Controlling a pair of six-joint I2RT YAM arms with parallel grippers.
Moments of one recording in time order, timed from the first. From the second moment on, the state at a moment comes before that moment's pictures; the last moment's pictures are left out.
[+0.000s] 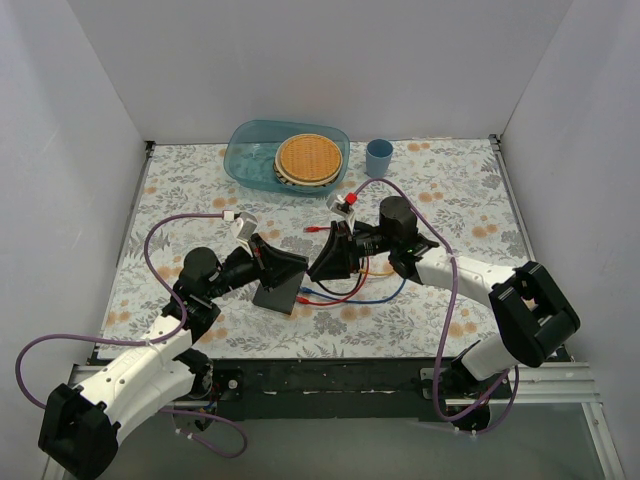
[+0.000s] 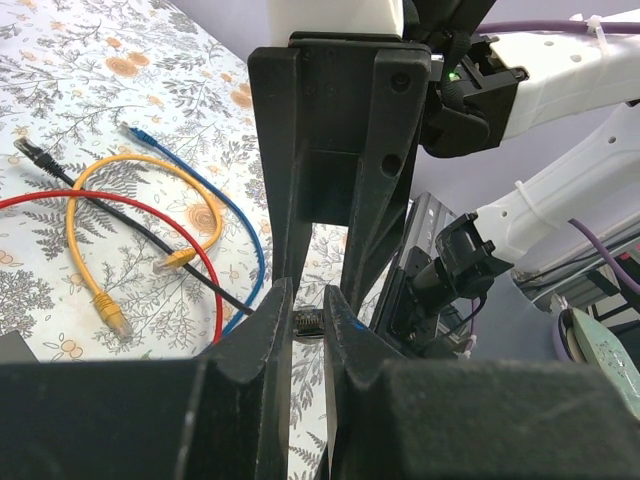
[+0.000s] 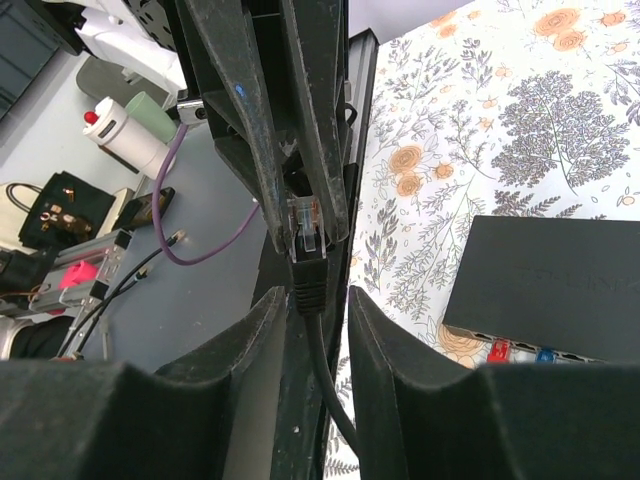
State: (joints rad) left arm -0.53 0.79 0.42 0.44 0.61 -0.57; right arm 0.68 1.48 0.81 0.58 -1.15 0.48
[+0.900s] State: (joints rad) left arm -0.53 0.75 0.42 0.34 0.38 -0.62; right arm 0.71 1.50 0.88 0.23 -0.93 0.27
